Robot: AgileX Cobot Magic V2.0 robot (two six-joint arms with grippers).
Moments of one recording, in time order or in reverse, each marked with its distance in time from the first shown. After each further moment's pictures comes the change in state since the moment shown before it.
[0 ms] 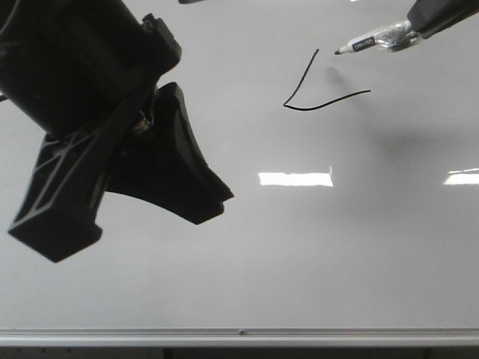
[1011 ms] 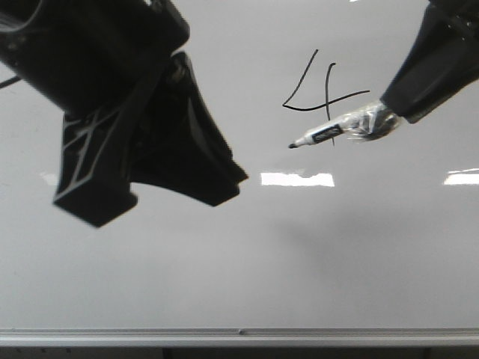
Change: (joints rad) left arm 0.000 -0.015 0.000 -0.002 -0.116 0.000; right arm 0.170 -0.075 0.137 -0.024 0.197 -0.054
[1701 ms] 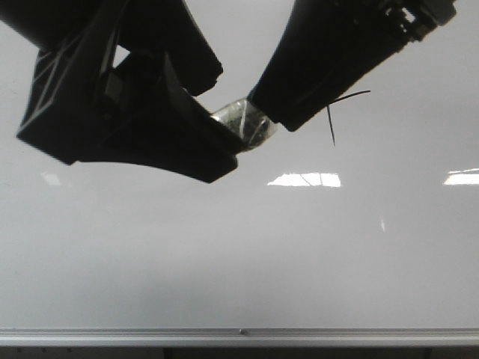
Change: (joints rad) left arm 0.000 -0.087 0.000 0.048 0.015 0.004; right arm 0.364 -0.011 -0.029 0.000 -0.073 -0.059
